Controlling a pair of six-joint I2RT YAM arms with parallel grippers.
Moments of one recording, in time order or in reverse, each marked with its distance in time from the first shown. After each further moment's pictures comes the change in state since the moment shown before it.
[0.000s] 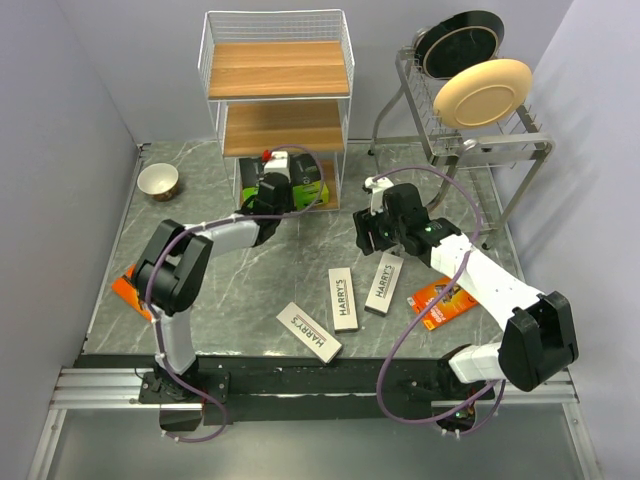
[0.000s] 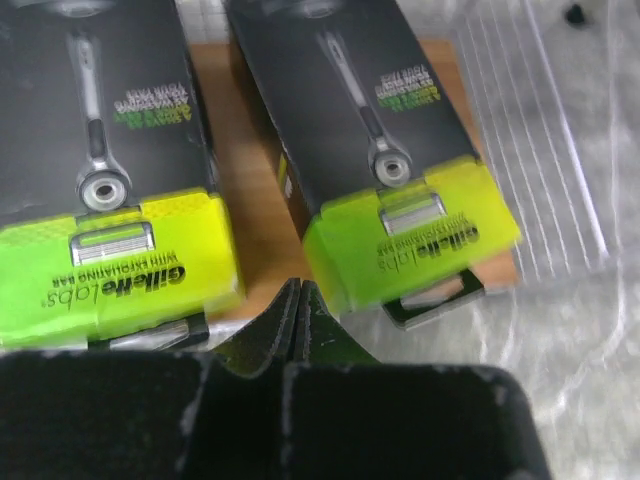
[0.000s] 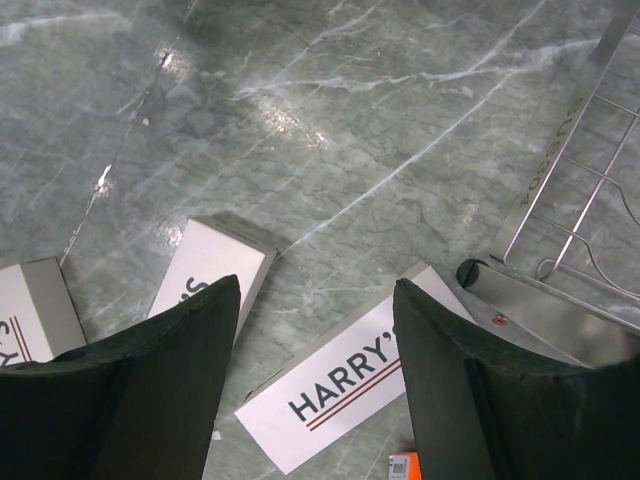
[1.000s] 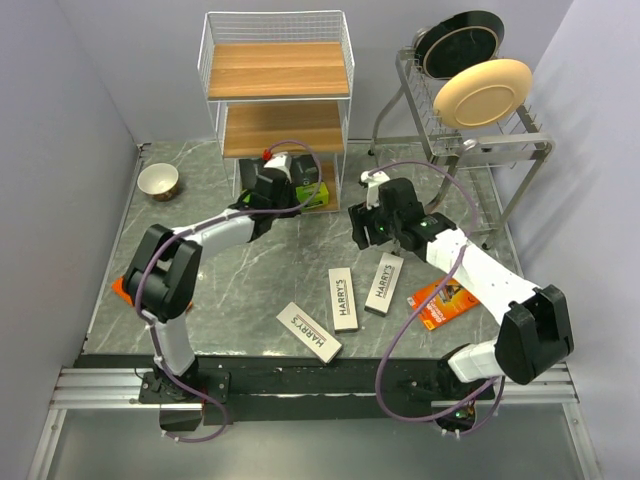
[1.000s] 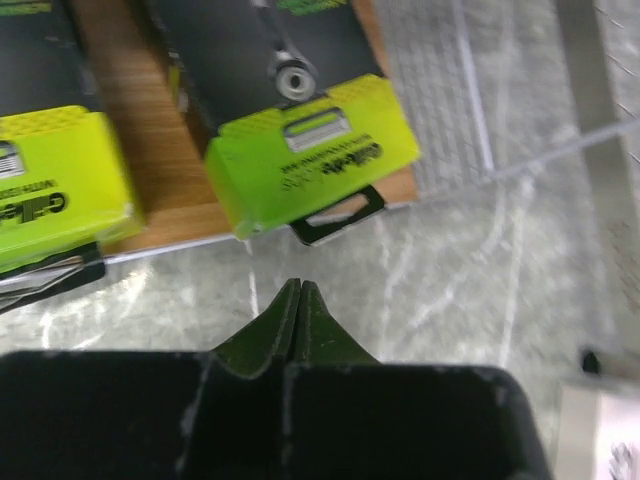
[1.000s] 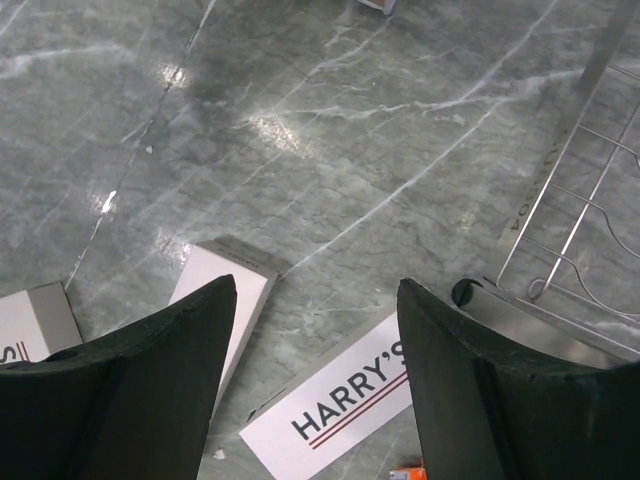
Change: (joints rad) left arm 0.021 -0.066 0.042 -0.222 0.255 -0.166; right arm 0.023 0.040 0.056 0.003 0.036 0.010
